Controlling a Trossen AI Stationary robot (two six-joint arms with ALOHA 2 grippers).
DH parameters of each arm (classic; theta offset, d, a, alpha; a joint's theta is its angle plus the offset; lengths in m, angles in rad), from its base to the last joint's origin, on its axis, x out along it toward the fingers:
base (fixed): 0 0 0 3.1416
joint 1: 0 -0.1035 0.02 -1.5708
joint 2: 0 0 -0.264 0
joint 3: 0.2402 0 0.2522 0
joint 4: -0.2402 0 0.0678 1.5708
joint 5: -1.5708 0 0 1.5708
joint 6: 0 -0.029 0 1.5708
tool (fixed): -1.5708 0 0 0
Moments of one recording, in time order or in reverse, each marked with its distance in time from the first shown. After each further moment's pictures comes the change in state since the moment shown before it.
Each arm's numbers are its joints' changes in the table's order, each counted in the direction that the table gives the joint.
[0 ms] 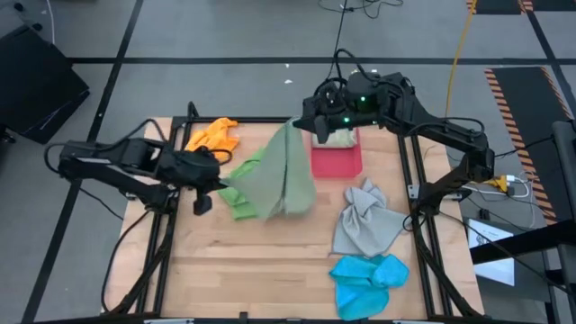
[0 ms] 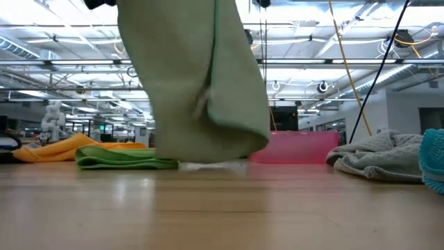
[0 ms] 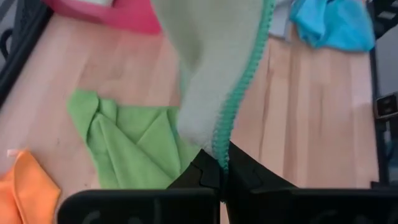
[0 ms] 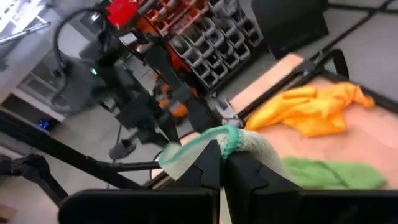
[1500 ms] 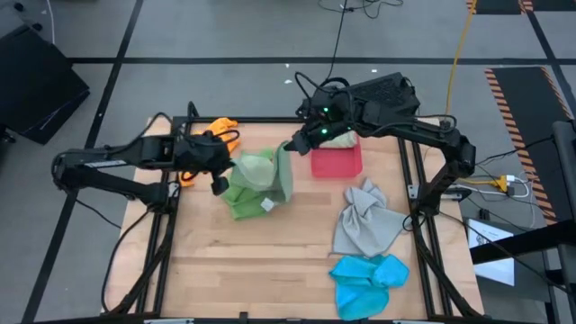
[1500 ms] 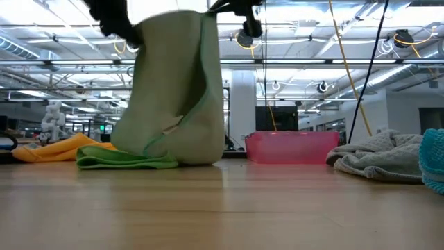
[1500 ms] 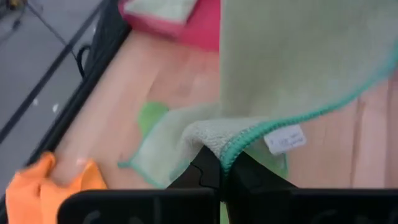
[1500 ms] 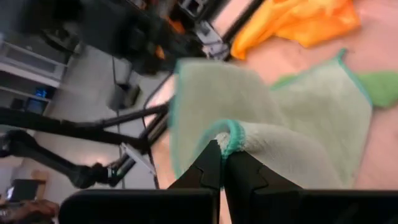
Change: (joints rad) left arm -0.260 0.049 -0.213 0.253 -0.066 -0.181; right arm 0.006 -0.169 0.000 -0.114 -0.136 -0.103
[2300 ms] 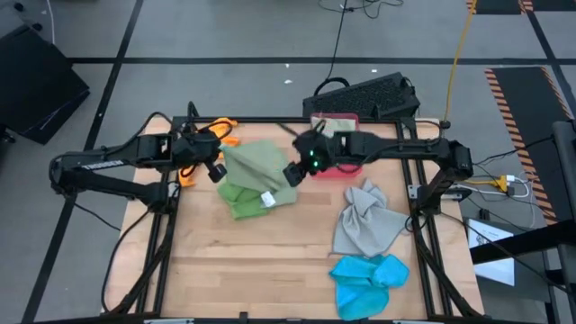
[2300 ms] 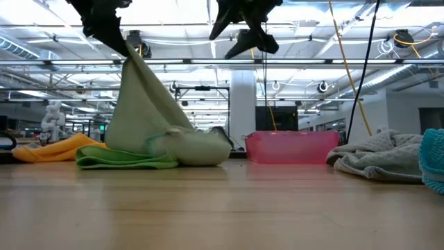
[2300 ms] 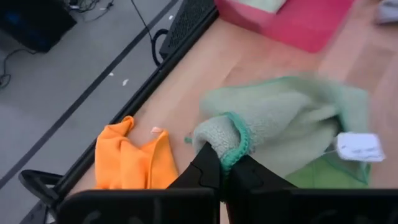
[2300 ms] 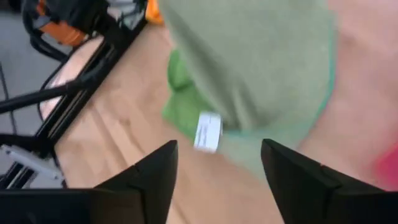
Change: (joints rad) left arm -0.061 0.051 -0.028 -0.083 -0.239 0.092; right arm -0.206 -0.023 -0.153 -0.086 0.402 -0.082
